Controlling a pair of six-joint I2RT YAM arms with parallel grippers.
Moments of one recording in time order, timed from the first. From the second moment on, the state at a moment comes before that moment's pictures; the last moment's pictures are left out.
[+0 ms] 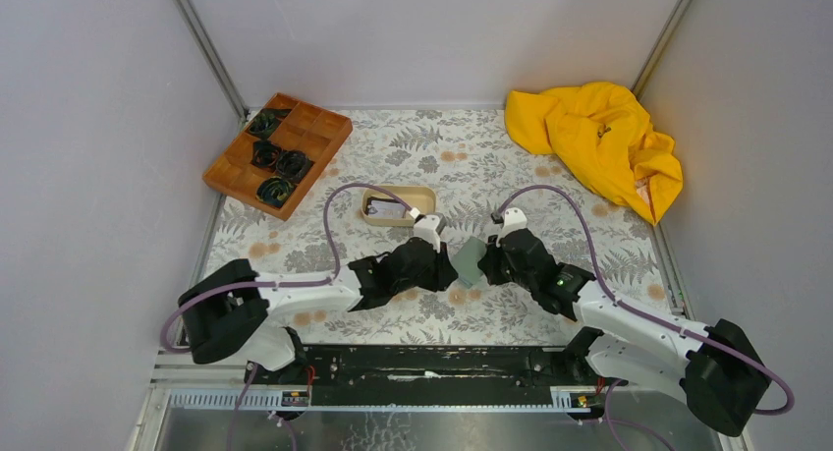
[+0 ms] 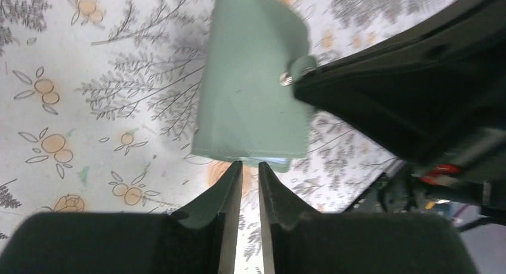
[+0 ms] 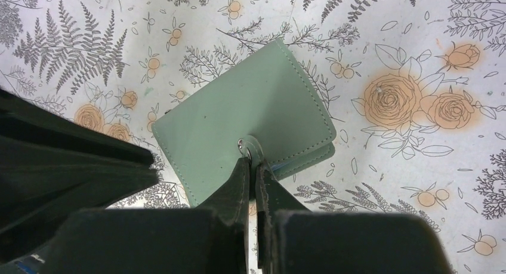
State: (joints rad) left arm -1.06 1.48 0.68 0.18 -0.14 -0.73; right arm 0.77 0.99 0.46 -0.14 0.15 0.46
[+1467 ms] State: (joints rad) left arm -1.05 1.62 0.76 0.23 -0.11 -0.71; right arm 0.77 0.80 0.47 -0.10 0.03 0.37
